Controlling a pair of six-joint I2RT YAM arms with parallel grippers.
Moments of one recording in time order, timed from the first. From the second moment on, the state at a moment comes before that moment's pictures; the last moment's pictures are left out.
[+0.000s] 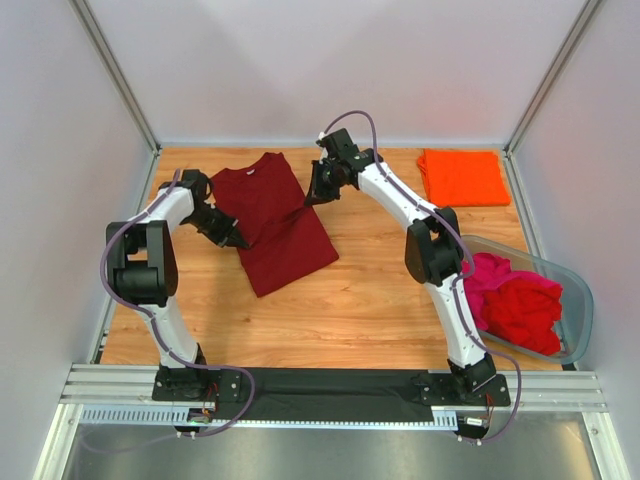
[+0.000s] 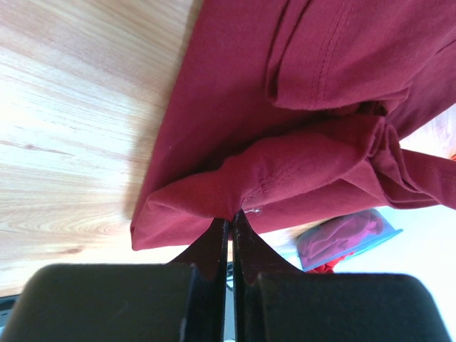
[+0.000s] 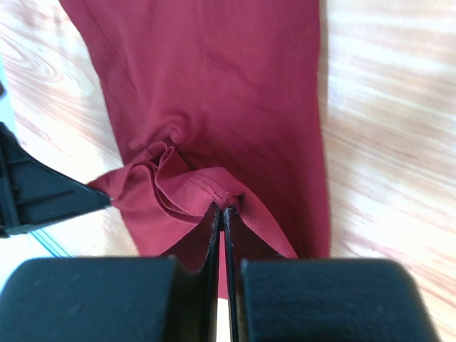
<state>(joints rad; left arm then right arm) 0.03 1.87 1.32 -0.88 0.43 -0.85 0.53 2.39 2.23 -0.75 -0.35 0.55</state>
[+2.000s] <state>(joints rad) 0.13 2.13 1.53 -0.78 0.45 -0.60 0.47 2.30 1.82 -0.76 -0.50 0.32</state>
